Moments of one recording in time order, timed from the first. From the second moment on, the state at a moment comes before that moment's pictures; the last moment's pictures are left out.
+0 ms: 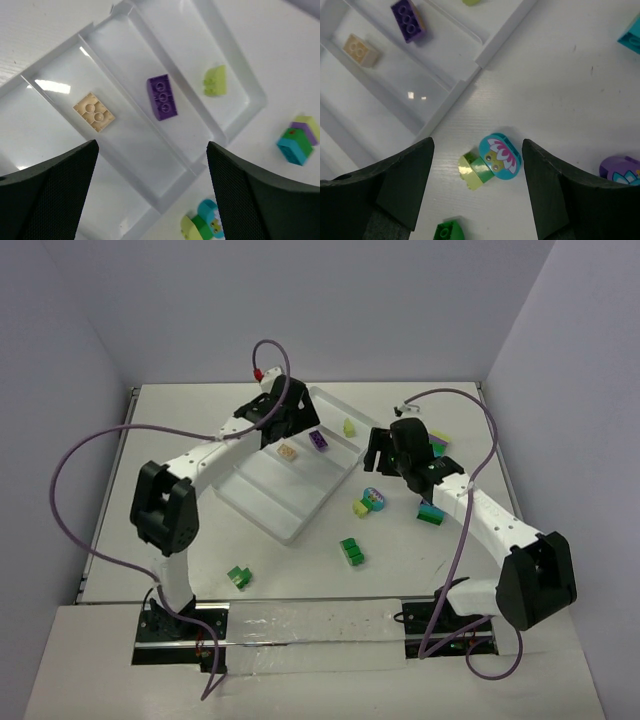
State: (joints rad) left arm -0.62 1.92 1.67 -0.49 -0.35 -0.79; right arm 0.40 1.29 0.95 -0.30 0.15 0.44
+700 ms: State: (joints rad) left arm -0.61 1.40 1.21 -0.56 -0.41 -0.80; right arm 0.43 1.29 0.79 -0.32 0.09 0.49
